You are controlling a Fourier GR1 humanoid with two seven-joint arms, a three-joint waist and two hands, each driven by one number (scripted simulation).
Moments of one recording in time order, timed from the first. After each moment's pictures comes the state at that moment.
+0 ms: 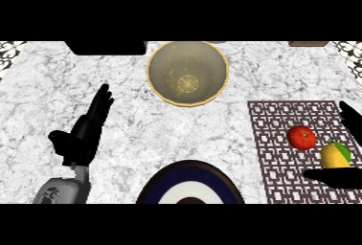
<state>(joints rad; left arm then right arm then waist) -0.13 0.13 -0.10 -1.54 0.02 0.12 0.07 0.09 -0.61 0.01 -1.80 -0.02 -0.08 0.39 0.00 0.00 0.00</state>
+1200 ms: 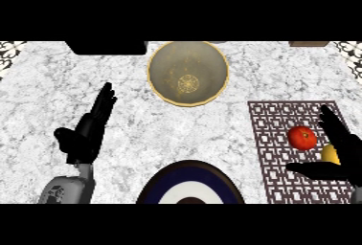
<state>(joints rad) -0.15 0.07 -0.07 -1.54 -0.04 0.09 0.09 0.03 -0.33 -0.12 -1.58 0.05 0.05 0.20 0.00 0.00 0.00</state>
